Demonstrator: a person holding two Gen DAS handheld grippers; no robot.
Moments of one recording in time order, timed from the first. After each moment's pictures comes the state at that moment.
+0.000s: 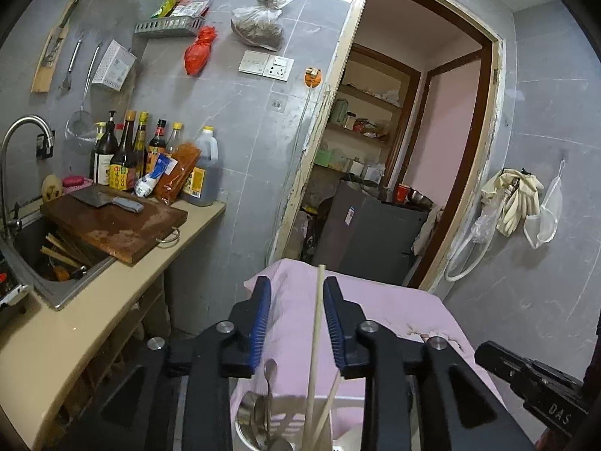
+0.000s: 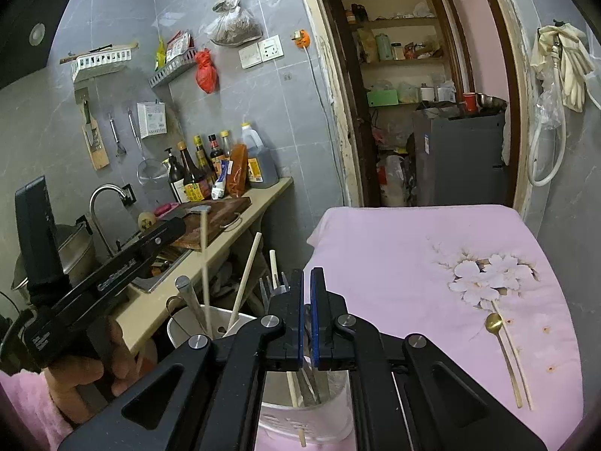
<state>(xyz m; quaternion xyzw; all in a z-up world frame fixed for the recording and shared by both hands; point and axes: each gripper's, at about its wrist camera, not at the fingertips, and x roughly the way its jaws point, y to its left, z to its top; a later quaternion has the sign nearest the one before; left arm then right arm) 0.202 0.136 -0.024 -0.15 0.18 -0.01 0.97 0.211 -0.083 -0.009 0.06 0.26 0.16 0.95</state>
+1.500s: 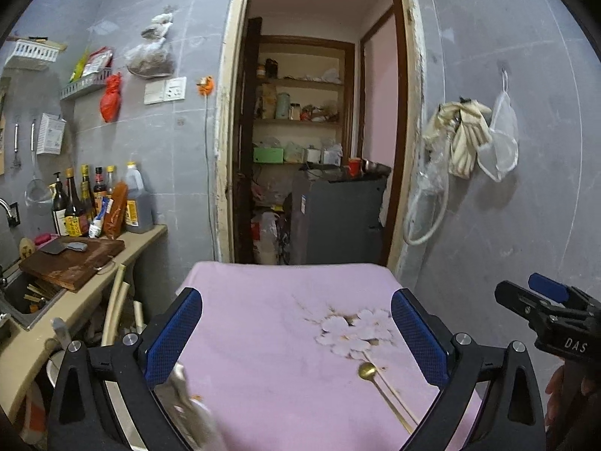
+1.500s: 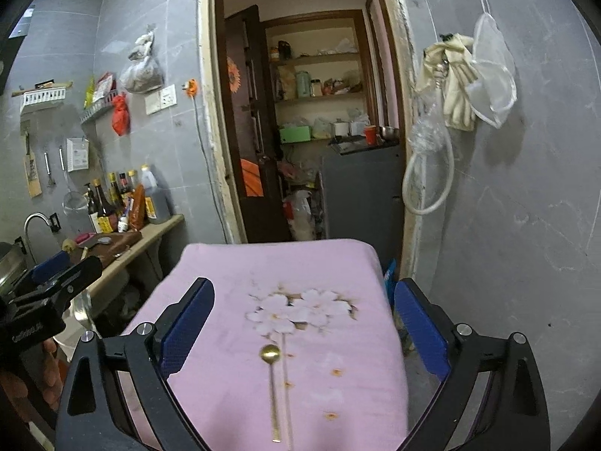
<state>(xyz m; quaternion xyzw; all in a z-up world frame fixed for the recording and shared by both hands) 0.199 -0.100 -0.010 -0.02 0.17 -0.03 0.98 0.212 -0.335 0.015 0.04 0.21 0.03 0.98</state>
